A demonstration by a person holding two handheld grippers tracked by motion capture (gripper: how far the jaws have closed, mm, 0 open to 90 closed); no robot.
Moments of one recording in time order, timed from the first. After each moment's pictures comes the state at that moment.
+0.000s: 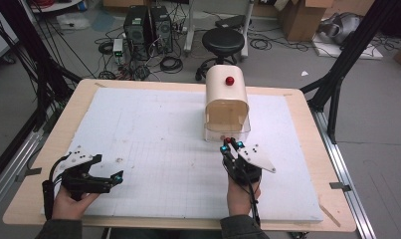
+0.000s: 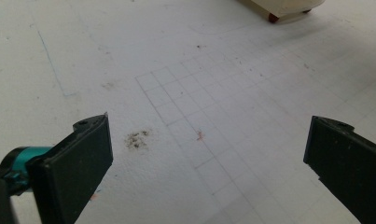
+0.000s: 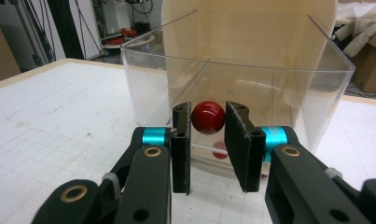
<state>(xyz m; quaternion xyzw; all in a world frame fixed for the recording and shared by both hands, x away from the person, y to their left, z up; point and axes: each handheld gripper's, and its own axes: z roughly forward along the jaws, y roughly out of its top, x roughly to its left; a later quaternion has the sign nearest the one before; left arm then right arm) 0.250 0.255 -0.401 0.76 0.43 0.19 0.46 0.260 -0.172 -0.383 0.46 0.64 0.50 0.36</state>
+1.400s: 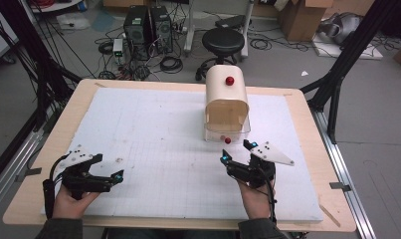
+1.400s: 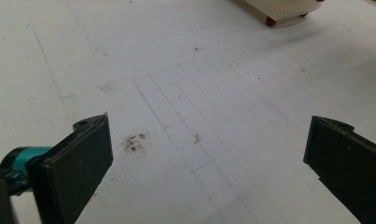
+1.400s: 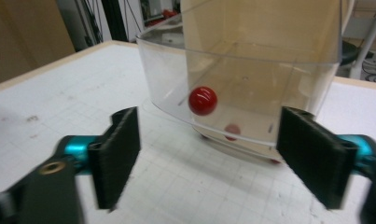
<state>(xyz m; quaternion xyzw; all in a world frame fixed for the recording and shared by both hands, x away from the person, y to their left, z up) 0.251 0.254 -0.401 0.75 0.43 0.18 0.47 0.259 -0.207 -0.372 0.43 0.69 0.52 0.27</state>
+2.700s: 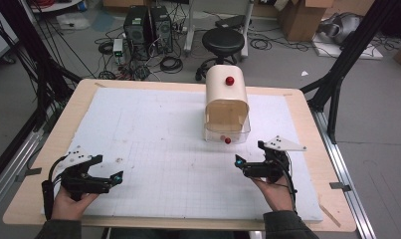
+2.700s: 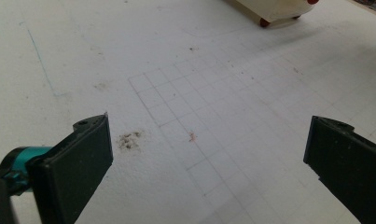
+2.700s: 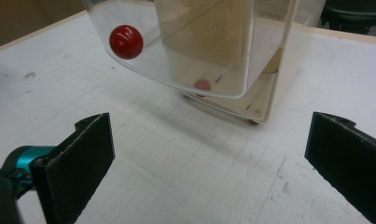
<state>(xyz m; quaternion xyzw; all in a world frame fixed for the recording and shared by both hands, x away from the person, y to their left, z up) 0.249 0.257 -0.401 0.75 0.43 0.17 0.47 0.288 -0.256 -0.384 0.42 0.74 0.48 0.20</state>
